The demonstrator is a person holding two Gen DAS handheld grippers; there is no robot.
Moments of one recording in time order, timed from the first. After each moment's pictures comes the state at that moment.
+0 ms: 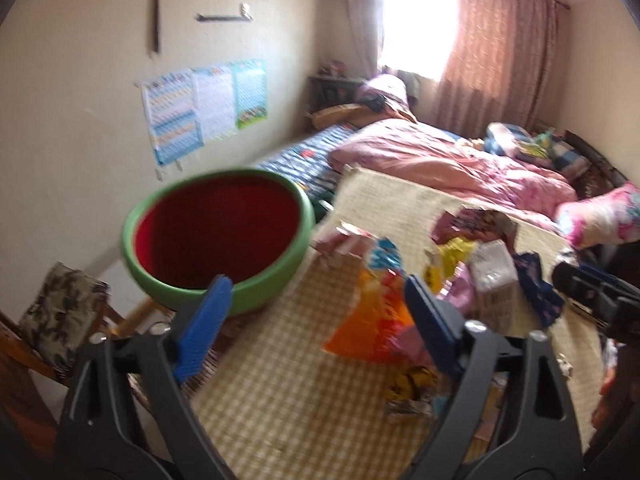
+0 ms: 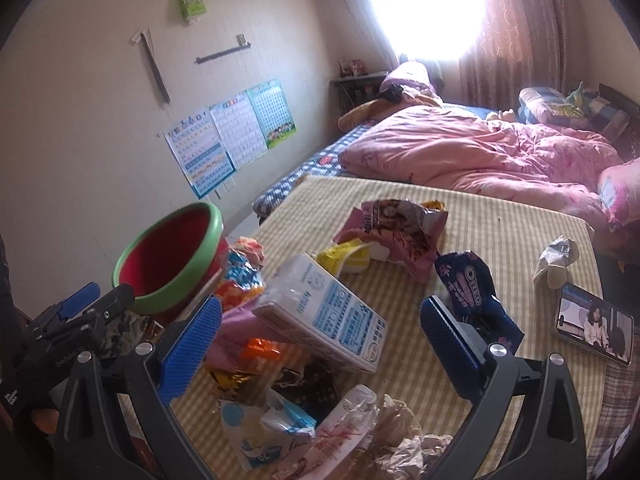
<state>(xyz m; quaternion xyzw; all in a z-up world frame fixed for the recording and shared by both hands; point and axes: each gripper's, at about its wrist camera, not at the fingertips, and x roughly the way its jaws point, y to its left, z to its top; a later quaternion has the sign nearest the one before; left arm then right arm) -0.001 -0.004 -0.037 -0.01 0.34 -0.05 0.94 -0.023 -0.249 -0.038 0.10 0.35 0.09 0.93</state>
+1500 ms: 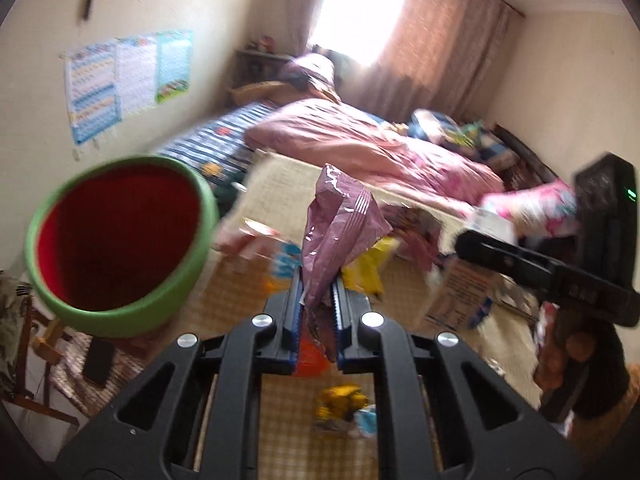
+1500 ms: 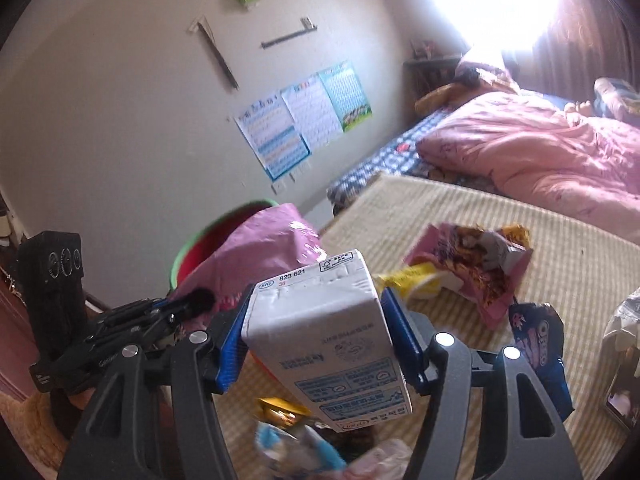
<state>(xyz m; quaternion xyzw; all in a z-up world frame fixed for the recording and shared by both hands) 0.034 -0.007 -0.032 -0.06 0.36 -0.17 0.92 0.029 -0.240 -0.016 0.13 0.35 0.24 0.90</state>
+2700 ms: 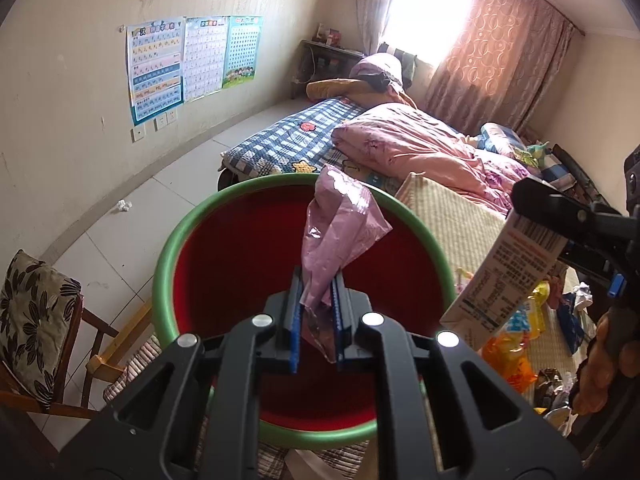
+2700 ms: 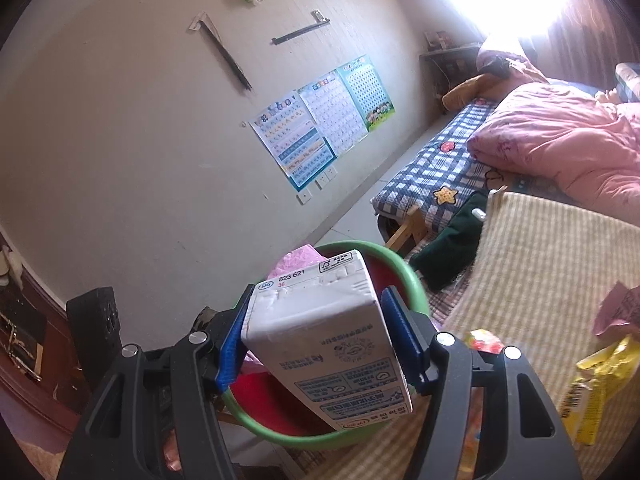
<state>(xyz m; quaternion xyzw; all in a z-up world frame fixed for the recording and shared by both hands) 0.140 0.160 -0.064 -0.07 0.39 -0.09 0.91 0.150 -0.048 -0.020 0.17 0.36 0.25 0.88</state>
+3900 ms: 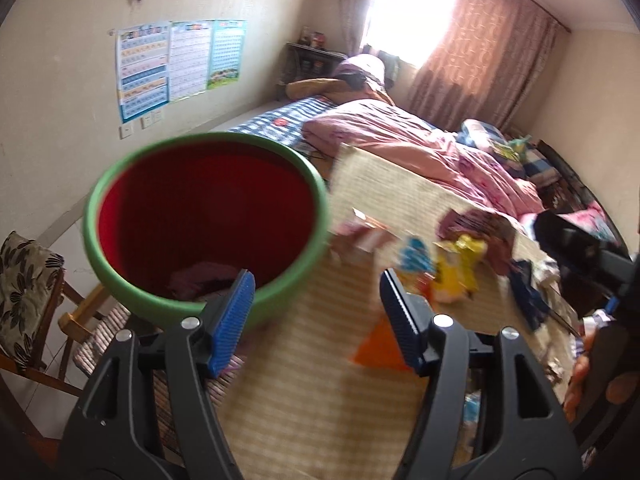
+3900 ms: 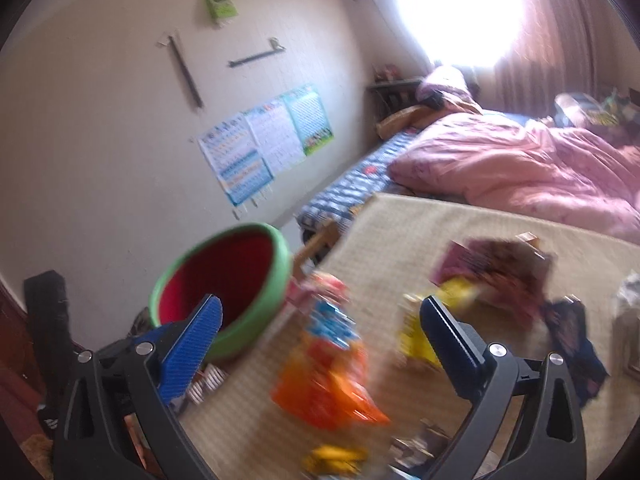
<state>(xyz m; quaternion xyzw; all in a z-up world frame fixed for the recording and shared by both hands) 0.048 0.056 -0.062 -0.08 0.38 -0.11 0.92 0.034 -0.178 -0.026 0.12 0.33 0.14 0.93</state>
